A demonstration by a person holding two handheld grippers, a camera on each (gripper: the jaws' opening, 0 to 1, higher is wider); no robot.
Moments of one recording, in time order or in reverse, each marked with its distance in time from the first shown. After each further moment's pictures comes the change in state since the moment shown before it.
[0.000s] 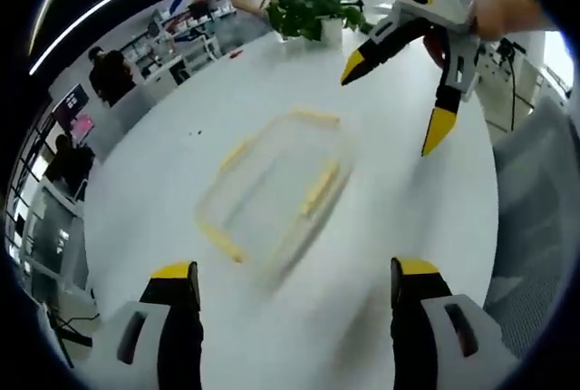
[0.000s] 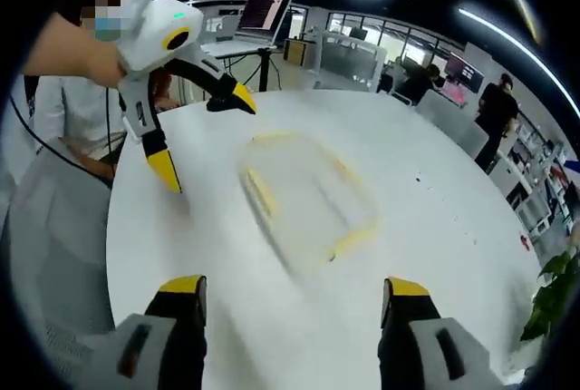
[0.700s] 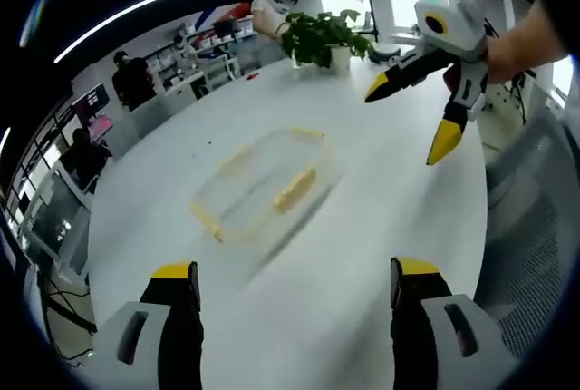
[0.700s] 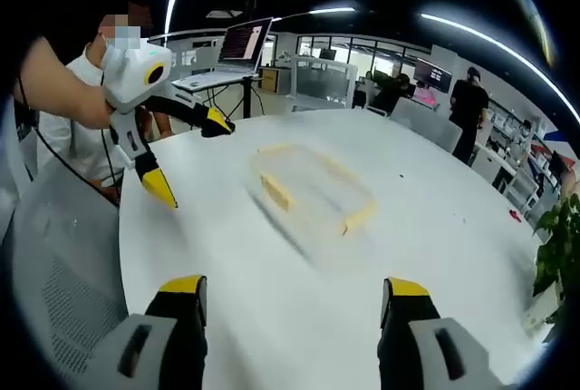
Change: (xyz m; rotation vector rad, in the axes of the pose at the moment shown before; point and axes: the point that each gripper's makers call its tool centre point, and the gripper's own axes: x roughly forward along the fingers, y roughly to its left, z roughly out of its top) left arm -0.025 -0.030 -0.011 -0.066 -0.146 0.074; right arm -0.028 0.030 -0.019 0.096 -0.133 -0.065
